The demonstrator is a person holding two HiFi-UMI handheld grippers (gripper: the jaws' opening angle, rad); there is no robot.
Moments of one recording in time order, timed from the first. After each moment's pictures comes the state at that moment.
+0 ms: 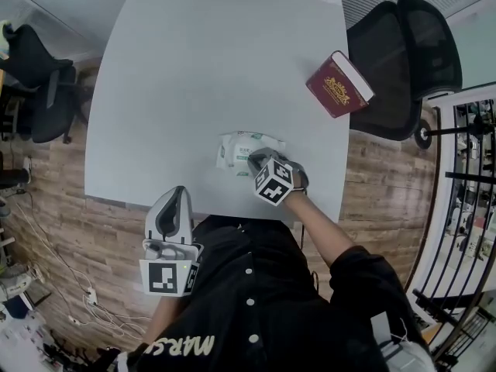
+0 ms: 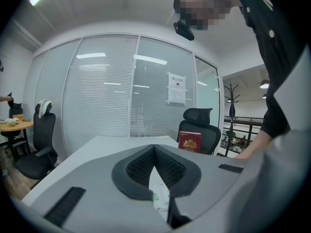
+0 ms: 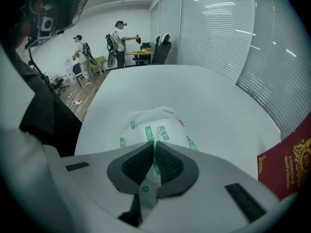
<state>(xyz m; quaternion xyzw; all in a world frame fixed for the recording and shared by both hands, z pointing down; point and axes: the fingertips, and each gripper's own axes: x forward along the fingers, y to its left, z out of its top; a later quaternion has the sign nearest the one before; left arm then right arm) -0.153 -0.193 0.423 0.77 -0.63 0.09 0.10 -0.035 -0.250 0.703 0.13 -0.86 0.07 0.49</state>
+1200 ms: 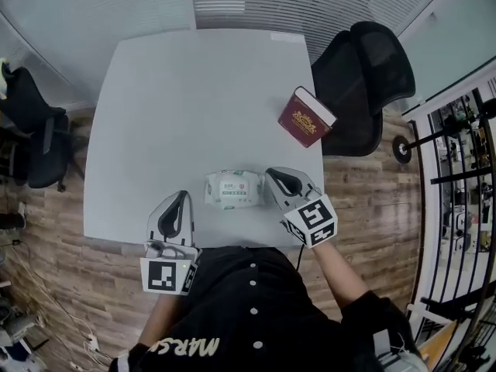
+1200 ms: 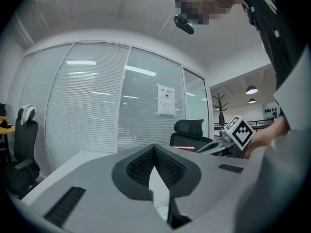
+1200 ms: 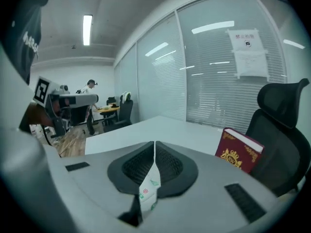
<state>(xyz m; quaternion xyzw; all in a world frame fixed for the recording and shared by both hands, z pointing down) -0.129 -0.240 0.388 0.82 -0.57 0.03 0.04 0.043 -0.299 0.476 0.36 -0.91 0.11 0.20</state>
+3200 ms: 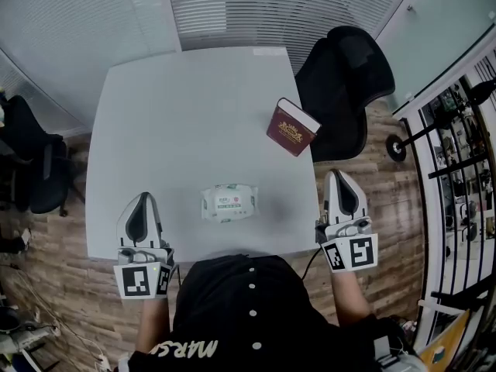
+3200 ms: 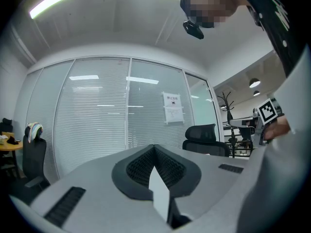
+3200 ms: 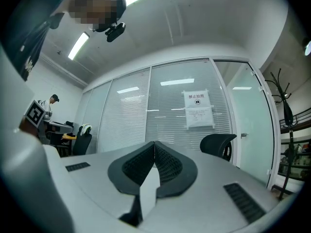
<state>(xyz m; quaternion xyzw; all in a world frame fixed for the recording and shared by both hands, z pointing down) -0.178 -0.259 0.337 0.79 -0.61 0.02 -0.02 0.181 -0.281 0.332 0.58 -0.81 -0.03 -0.02</state>
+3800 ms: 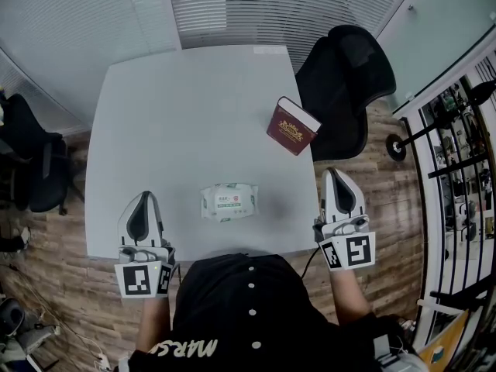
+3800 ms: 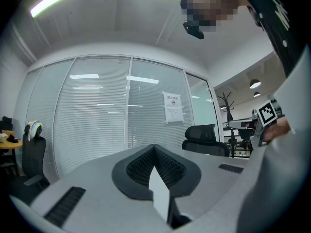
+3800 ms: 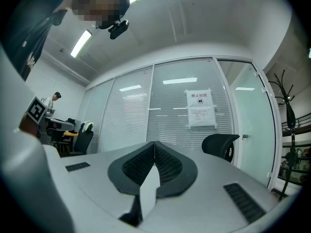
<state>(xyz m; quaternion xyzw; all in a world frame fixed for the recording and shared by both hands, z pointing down) -0.176 -0.261 0.341 0.79 -0.61 0.02 -0.01 0.173 -0.284 0.337 0.57 -0.82 -0.04 -0.01</state>
